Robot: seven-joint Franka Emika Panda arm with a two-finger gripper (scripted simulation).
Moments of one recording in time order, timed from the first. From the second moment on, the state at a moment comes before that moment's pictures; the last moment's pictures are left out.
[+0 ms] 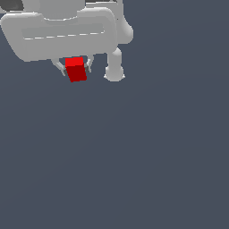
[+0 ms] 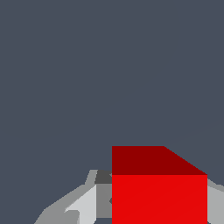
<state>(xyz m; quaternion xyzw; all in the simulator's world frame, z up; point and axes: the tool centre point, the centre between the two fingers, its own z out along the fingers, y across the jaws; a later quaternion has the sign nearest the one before) 0.036 -0.094 0.448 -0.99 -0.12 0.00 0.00</state>
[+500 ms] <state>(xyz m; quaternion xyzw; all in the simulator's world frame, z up) 0.041 -0.094 0.470 -0.99 -0.12 0.00 0.00</state>
